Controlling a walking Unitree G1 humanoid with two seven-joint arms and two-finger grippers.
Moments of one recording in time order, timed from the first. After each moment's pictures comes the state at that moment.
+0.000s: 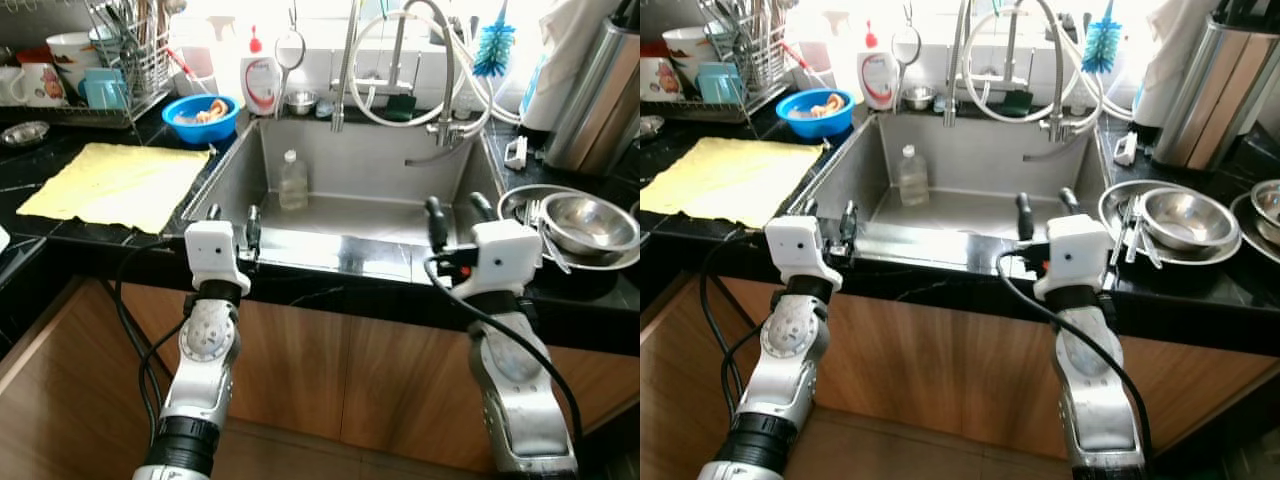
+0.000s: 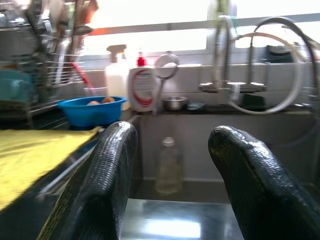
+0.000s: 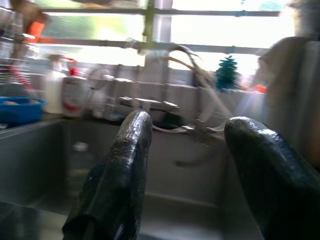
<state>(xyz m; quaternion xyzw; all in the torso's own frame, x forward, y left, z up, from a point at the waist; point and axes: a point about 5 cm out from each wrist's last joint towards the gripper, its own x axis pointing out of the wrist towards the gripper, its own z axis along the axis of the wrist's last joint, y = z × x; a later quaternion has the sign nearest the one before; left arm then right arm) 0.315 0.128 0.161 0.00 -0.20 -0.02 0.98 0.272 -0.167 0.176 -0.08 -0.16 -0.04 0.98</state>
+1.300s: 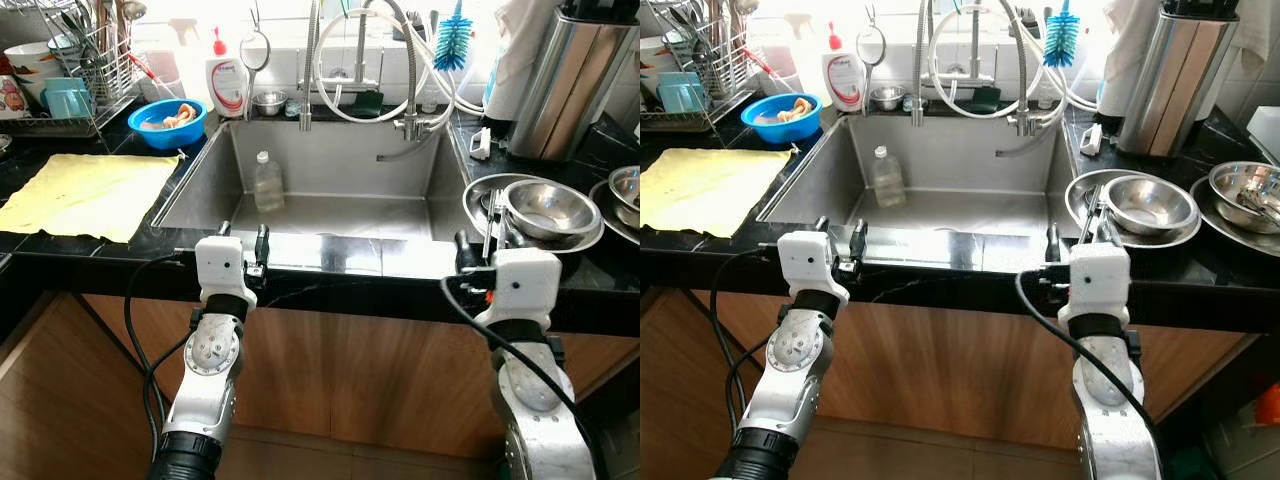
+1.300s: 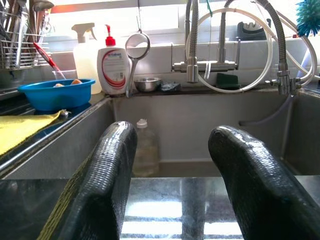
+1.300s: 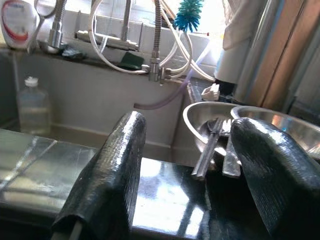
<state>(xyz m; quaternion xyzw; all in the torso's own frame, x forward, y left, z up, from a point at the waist) 0.310 0.128 0.151 0.00 -0.17 -0.03 0.99 0.264 -0.179 0.157 -0.14 -0.06 -0.05 0.99</state>
